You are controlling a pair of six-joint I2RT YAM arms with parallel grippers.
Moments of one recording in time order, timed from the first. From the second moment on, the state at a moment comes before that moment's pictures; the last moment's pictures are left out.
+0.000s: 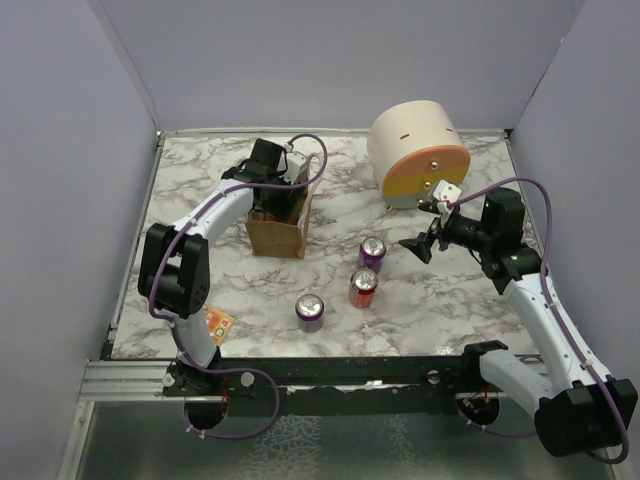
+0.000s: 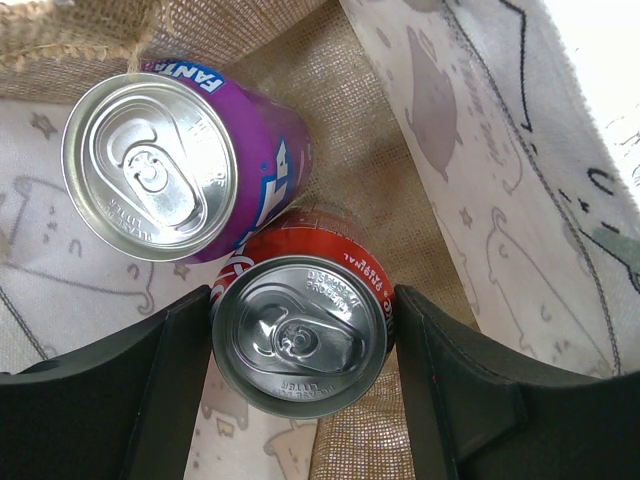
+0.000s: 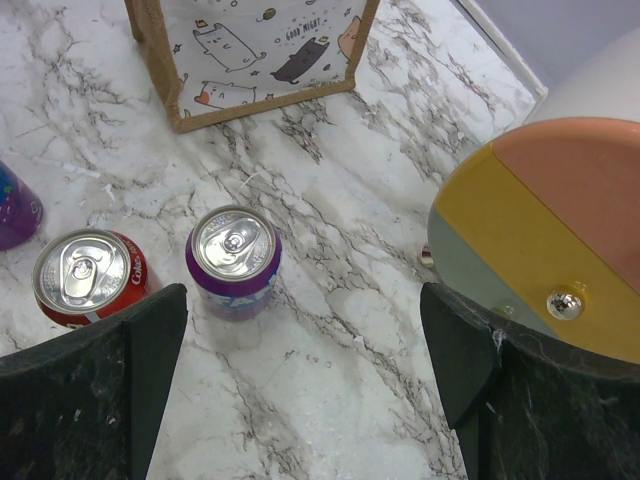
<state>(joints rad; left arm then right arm) -0.35 1.79 1.41 -0.57 0.07 0.24 0.14 0.95 0.80 -0.24 -0.76 -0.51</state>
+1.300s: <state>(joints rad) -0.32 1.80 1.44 -0.58 0.08 0.21 0.14 0.95 0.80 -0.24 -0.76 -0.51</state>
